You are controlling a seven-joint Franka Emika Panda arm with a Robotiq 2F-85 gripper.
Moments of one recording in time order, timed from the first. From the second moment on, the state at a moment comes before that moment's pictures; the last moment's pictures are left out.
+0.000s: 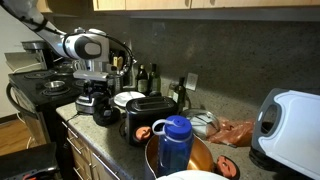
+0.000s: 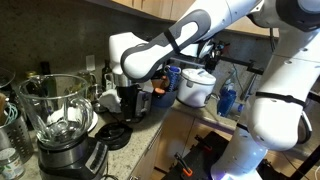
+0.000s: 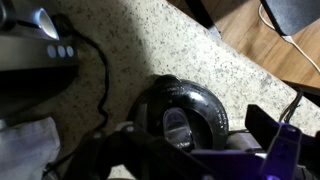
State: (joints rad) arm 0.28 0.04 0.26 -2.30 -0.08 2.21 -0.39
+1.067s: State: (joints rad) arm 0.30 0.19 0.31 -2.30 -0.11 2.52 -0.39
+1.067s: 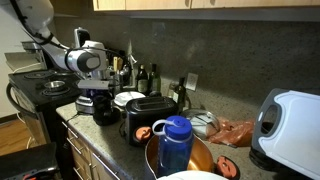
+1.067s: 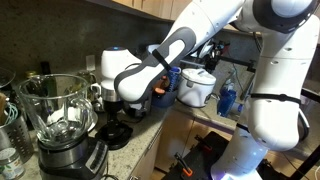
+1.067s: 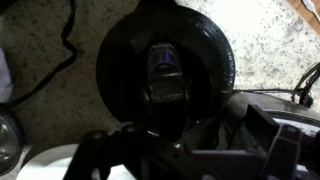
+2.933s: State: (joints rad) arm 0.29 0.30 0.28 -2.23 -0.21 2.57 -0.31
